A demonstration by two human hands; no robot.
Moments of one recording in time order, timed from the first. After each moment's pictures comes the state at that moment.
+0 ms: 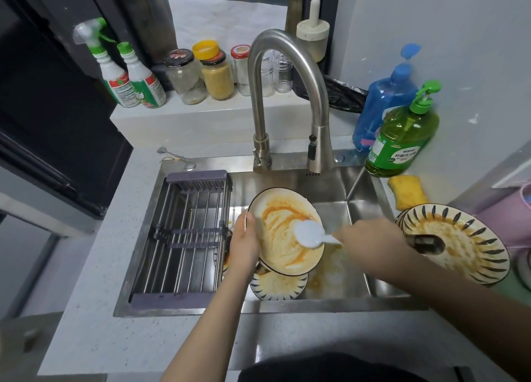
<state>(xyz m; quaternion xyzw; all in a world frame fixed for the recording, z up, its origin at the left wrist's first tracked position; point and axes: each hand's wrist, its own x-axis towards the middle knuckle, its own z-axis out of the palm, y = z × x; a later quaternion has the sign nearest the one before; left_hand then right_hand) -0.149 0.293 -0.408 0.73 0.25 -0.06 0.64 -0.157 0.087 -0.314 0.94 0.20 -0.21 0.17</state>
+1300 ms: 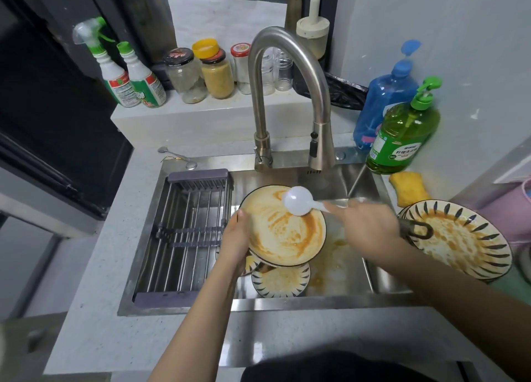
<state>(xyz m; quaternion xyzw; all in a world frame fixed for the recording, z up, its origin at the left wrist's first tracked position) -0.136 0.314 -0.407 0.70 0.26 -0.12 0.66 -0.136 0.089 -0.342 0.98 0.11 -0.08 0.11</state>
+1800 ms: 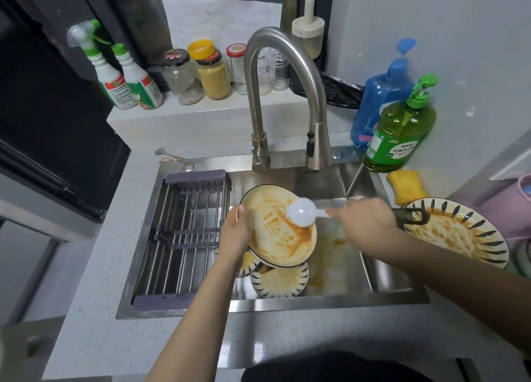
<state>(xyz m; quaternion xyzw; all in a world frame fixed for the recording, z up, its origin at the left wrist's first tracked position) -0.130 0.314 -0.405 0.76 0.23 -0.07 0.60 -0.133 0.089 -0.332 0.96 0.16 -0.12 0.20</state>
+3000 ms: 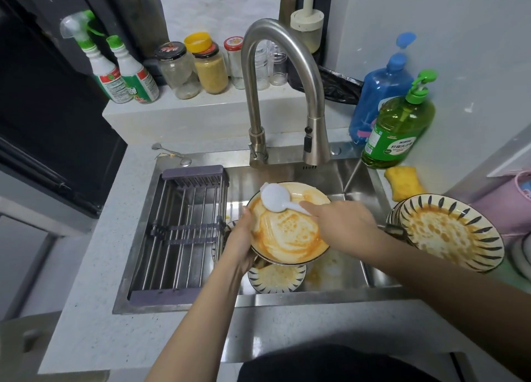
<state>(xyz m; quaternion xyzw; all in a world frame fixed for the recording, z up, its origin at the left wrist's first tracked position) -0.141 0.301 -0.412 0.57 0.25 -0.21 0.76 -0.137 0.113 -0.328 0.98 0.14 -0.16 0.03</state>
